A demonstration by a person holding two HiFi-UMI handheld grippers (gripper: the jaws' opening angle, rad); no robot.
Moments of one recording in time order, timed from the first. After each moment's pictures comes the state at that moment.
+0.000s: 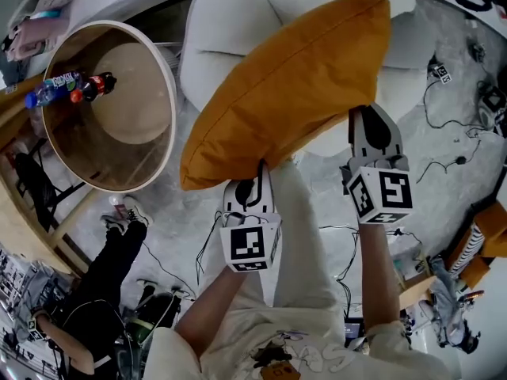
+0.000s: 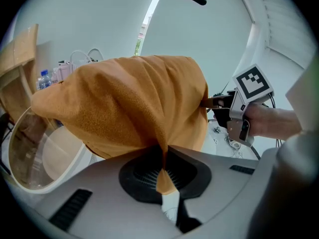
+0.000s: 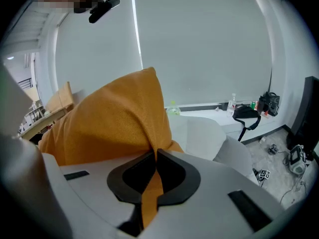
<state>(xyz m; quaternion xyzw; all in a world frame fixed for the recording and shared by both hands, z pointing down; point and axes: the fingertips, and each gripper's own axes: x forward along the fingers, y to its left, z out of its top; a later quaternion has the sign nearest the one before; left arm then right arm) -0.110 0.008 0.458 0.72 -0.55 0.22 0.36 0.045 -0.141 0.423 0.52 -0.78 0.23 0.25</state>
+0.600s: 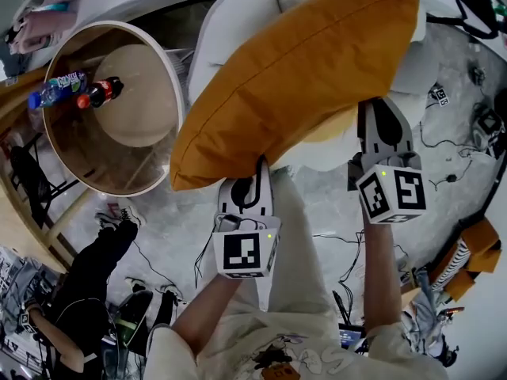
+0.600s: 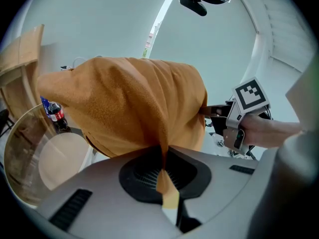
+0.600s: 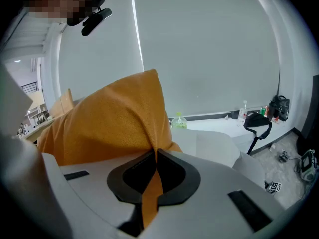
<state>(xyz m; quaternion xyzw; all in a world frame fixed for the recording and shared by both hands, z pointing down) -0.146 -0.067 0.429 0.72 -0.58 0.17 0.34 0.007 -0.220 0.403 0.50 -0.81 0.21 0.22</state>
